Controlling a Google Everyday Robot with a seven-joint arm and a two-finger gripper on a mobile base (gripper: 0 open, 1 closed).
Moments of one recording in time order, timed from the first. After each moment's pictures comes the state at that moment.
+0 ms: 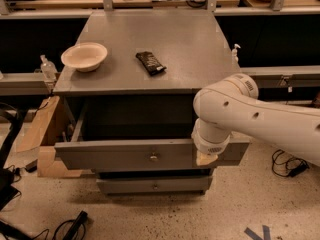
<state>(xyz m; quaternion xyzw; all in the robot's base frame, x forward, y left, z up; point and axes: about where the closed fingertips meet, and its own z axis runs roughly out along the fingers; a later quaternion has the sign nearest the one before) 0.498 -0.134 0.676 -0.74 0.66 -0.05 0.06</state>
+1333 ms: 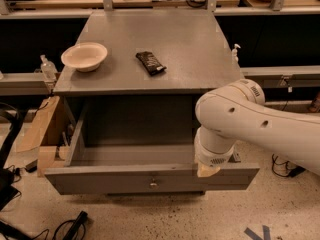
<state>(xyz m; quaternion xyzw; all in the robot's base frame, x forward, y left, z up) 0.455 -0.132 0.685 -0.74 0.67 -0.02 0.05</state>
